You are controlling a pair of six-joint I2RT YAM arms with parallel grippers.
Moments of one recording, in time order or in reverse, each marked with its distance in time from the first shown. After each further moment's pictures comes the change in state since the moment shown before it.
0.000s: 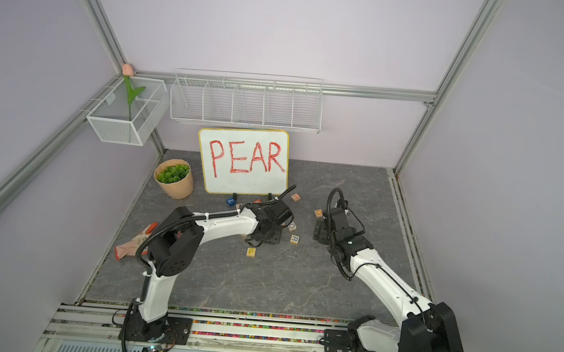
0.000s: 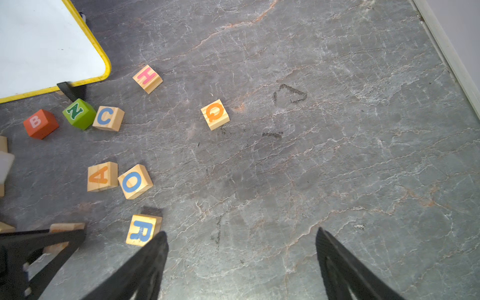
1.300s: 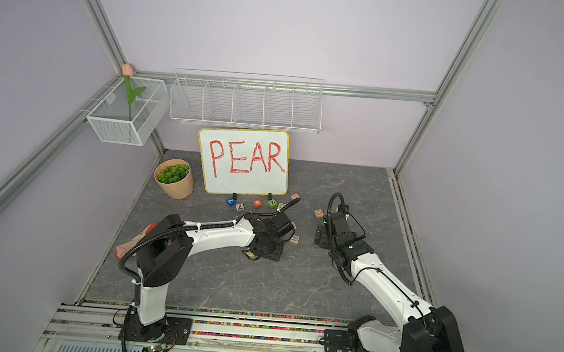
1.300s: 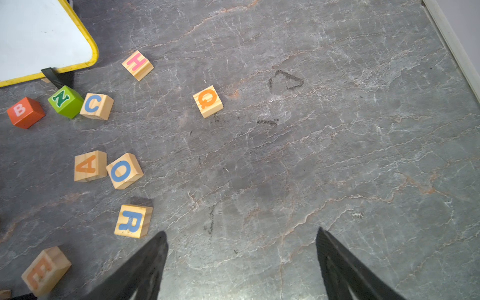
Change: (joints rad) left arm -0.094 -0.100 -0.084 -0.024 0.126 0.000; right arm 0.000 -0.029 -0.052 0.007 0.000 0.008
